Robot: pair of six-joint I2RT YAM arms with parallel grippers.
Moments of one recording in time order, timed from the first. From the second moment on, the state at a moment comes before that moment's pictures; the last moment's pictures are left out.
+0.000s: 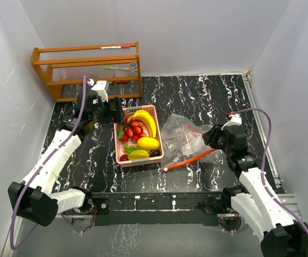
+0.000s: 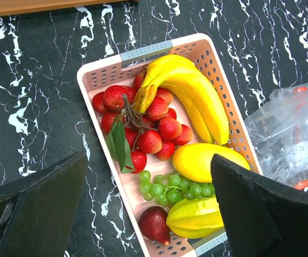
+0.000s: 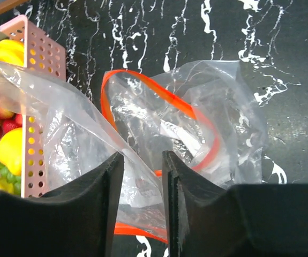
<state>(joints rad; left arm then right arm) -0.33 1.18 1.11 -0.52 0.07 -0.24 0.17 0.74 0.49 -0.21 -0.07 0.44</state>
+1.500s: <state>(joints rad) -0.33 1.12 0.79 0.06 0.46 -0.63 0.17 0.56 0.62 0.00 -0.03 1.04</state>
